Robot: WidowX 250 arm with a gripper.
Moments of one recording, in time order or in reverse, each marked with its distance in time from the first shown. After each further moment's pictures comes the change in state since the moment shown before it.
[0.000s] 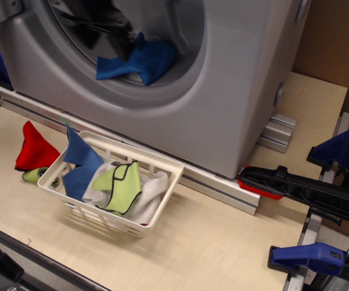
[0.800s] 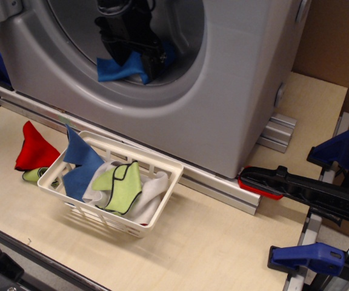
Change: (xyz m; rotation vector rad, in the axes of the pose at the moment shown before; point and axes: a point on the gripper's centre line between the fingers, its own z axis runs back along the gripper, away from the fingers) arm 0.016 -0.027 -0.053 -0.023 0.119 -0.092
